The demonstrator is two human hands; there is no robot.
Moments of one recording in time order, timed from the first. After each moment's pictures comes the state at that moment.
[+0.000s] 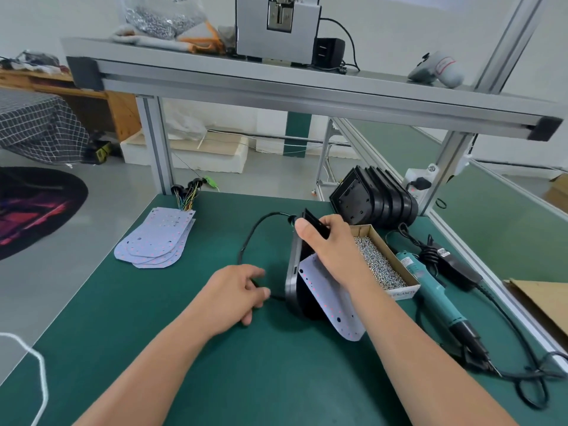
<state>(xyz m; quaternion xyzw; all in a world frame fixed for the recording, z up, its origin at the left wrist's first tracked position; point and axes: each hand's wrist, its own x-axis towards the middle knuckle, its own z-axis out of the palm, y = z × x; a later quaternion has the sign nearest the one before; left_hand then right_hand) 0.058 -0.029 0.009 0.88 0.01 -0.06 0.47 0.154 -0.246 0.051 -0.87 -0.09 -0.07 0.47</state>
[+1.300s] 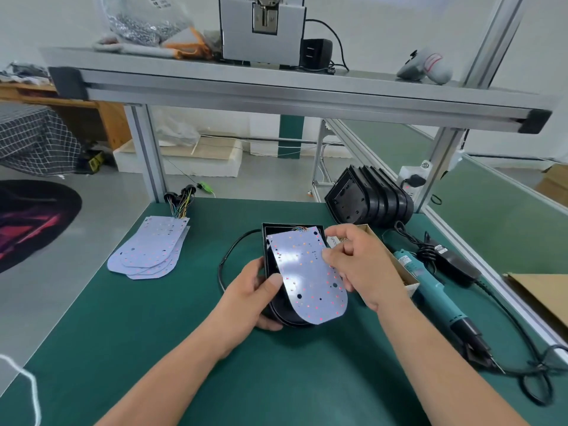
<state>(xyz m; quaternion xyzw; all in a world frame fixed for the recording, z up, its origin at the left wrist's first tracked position) 0.048 -0.062 0.014 0.71 -0.02 -0.06 0.71 0.125 -0.289 0.054 -0.82 -0.11 -0.02 0.57</state>
